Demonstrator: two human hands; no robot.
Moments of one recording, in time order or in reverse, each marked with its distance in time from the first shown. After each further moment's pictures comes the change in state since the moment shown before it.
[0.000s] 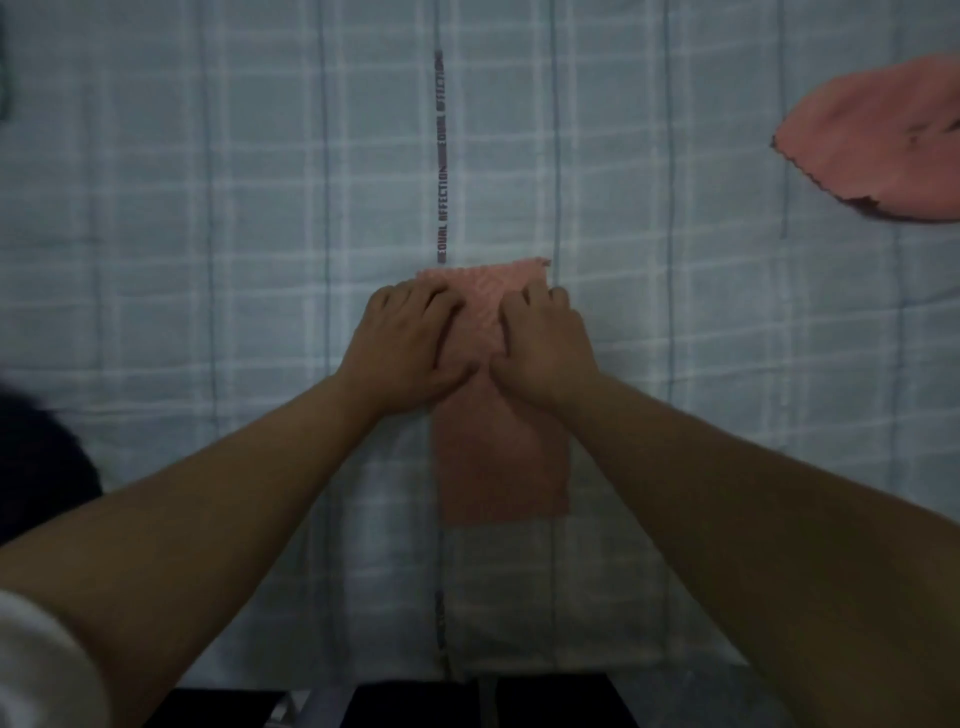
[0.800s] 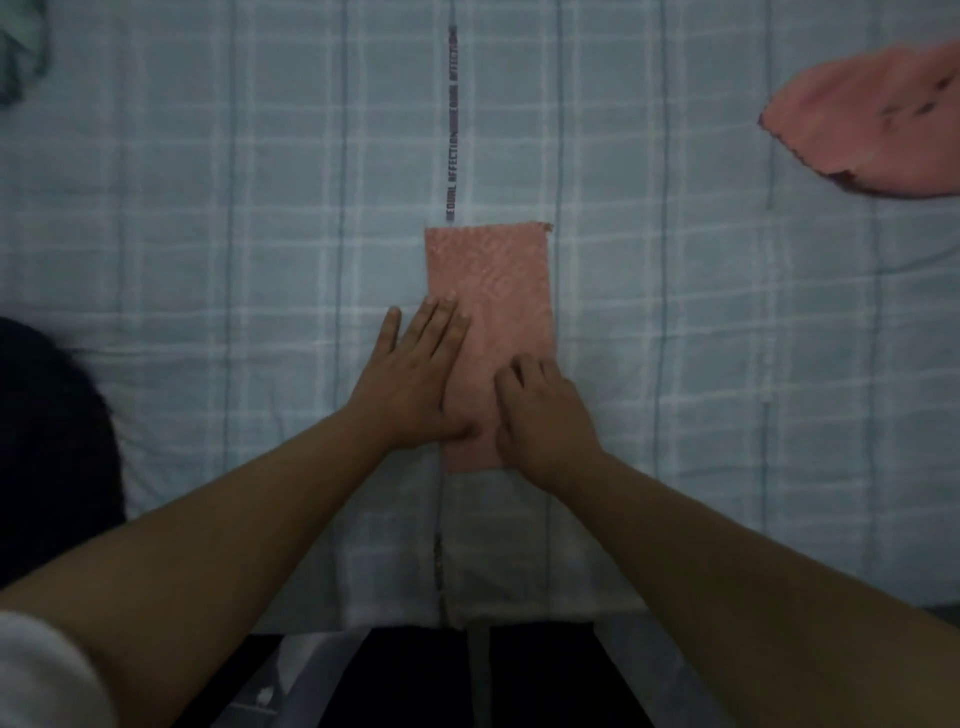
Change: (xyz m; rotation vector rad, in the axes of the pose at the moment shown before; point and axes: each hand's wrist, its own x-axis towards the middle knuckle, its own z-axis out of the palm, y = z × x) left_hand -0.086 0.037 0.031 0.095 -0.185 -0.020; right_hand -0.117 -0.012 0.054 -0.148 -0.063 -0.138
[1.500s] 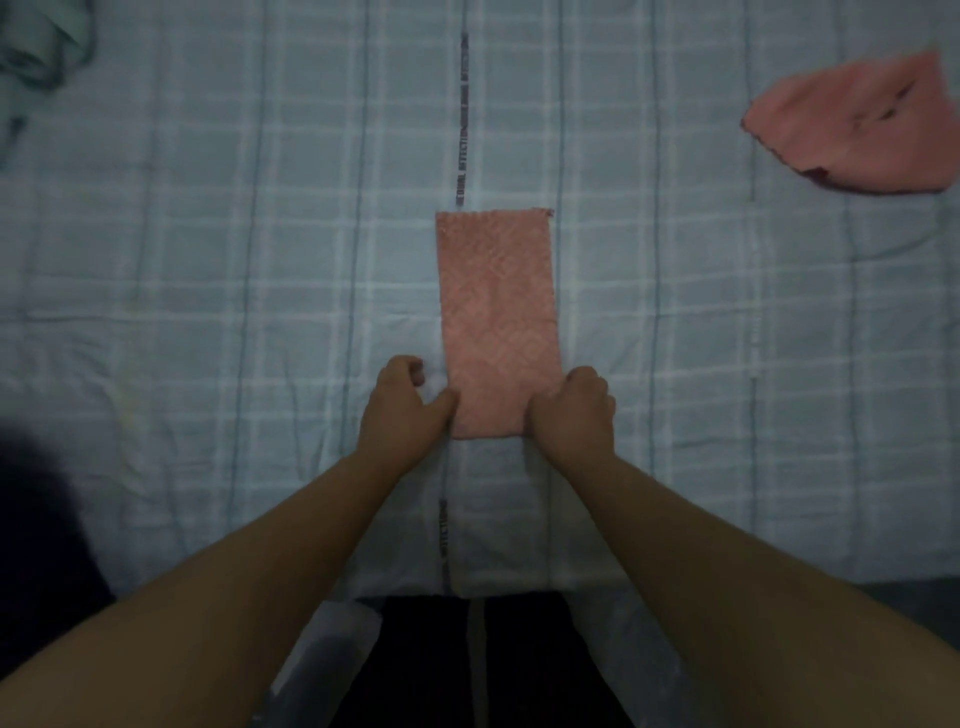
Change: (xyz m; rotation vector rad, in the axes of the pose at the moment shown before) left_hand -0.068 0.042 0.026 -0.903 0.227 -0.634; right_hand -0.041 -0.007 0.023 0.655 0.168 0.708
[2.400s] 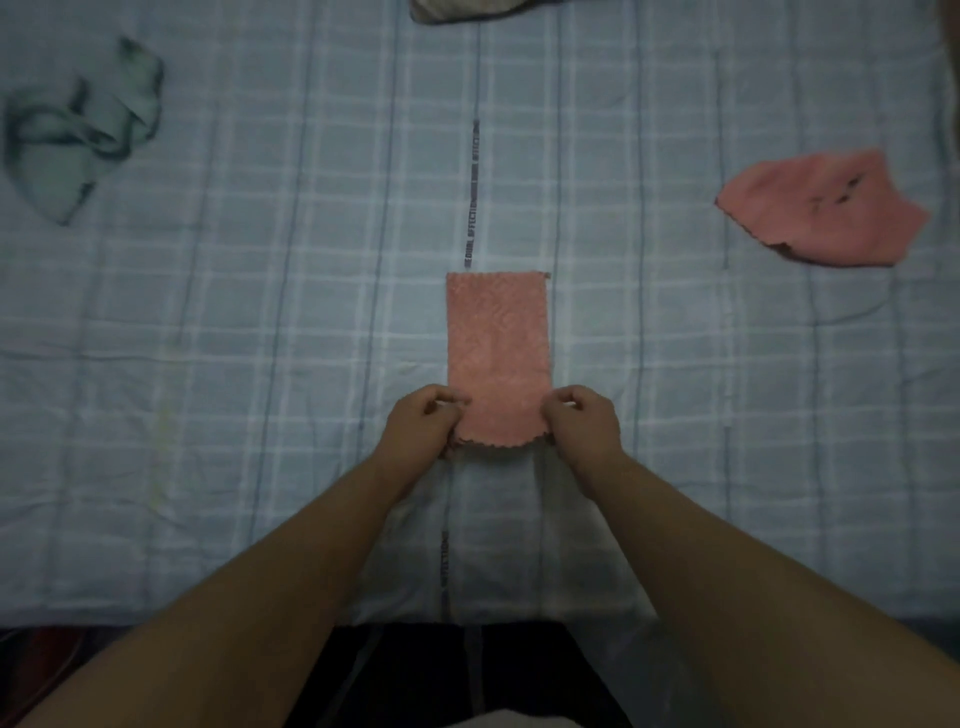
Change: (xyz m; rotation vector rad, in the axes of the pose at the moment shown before) left_hand 0.001 0.055 -0.032 -0.482 -0.183 -0.169; right_hand 0.016 -0.032 -0.049 0.485 -0.106 0.144
